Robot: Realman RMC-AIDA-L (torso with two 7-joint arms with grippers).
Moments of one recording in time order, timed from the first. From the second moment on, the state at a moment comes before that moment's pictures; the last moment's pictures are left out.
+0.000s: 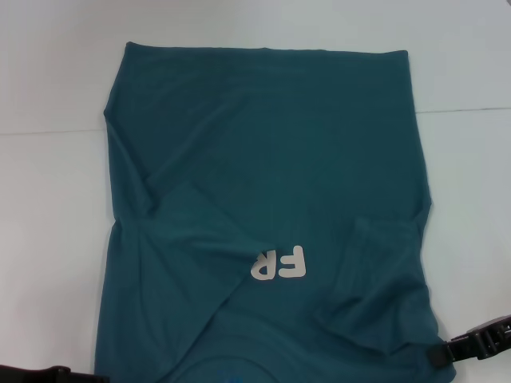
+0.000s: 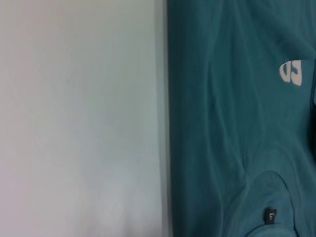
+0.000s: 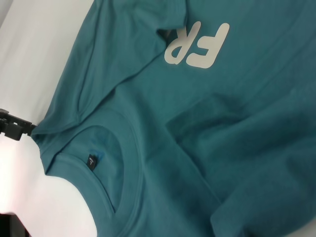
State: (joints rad) left arm -0.50 -2.04 -2.52 -0.76 -0.60 1.73 -2.49; right arm 0.52 2.02 -0.63 -0.83 -2.54 -1.76 2.14
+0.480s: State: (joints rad) left arm -0.52 -2.04 -2.52 -0.76 -0.59 1.73 -2.50; right arm 0.53 2.02 -0.63 -0.83 -2.54 -1.76 2.14
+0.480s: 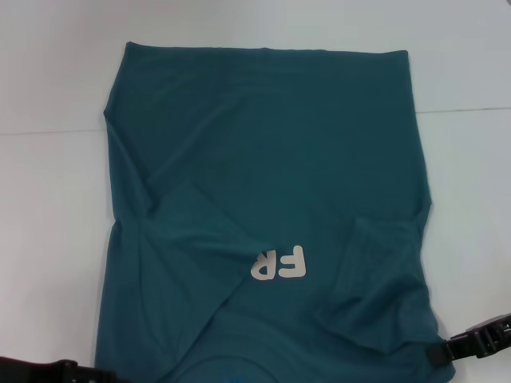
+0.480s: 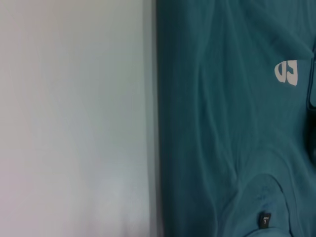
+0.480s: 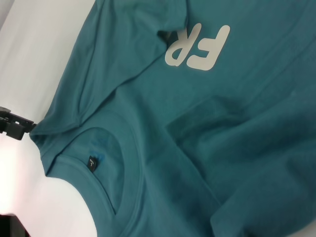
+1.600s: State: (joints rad) left arm -0.53 -2.07 -2.50 -0.78 -0.52 1.69 -2.52; right arm 0.53 2.02 -0.62 -0.83 -2.54 -1.76 2.14
